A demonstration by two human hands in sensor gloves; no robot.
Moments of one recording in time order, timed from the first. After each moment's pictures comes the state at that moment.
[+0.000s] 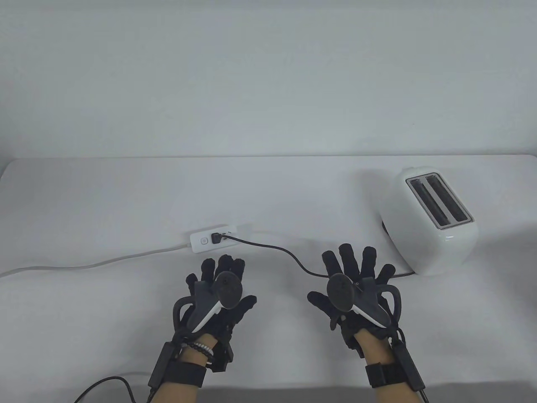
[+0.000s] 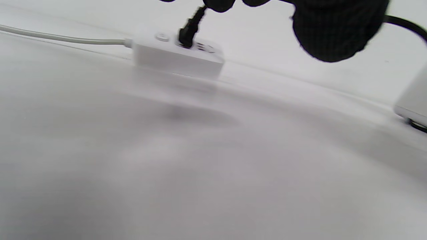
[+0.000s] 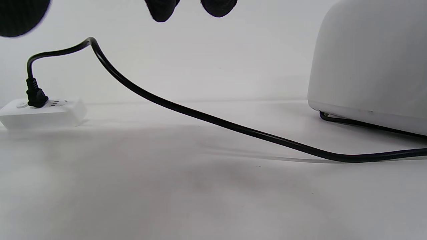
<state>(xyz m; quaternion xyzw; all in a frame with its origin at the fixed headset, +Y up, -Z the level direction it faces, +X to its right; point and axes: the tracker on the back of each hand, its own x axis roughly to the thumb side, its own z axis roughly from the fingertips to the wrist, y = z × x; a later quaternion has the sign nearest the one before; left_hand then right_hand) -0.154 -0.742 -0.310 -0.11 0.04 0.11 0.99 0.151 -0.724 -0.309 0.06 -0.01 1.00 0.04</state>
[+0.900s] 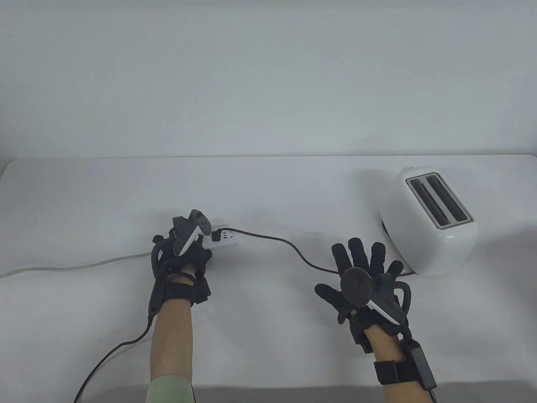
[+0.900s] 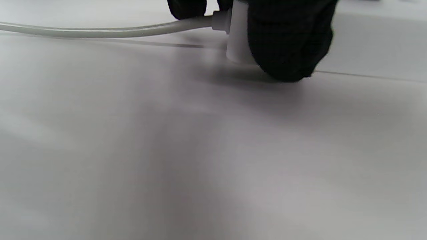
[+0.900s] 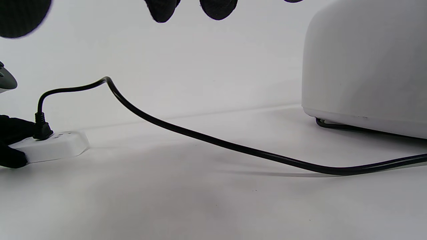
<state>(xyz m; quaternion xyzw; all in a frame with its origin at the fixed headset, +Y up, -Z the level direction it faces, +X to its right) -0.216 -0.767 -0.453 -0.21 0.21 0.04 0.96 0.173 -0.712 -0.313 0.05 -0.03 0.99 0.09</state>
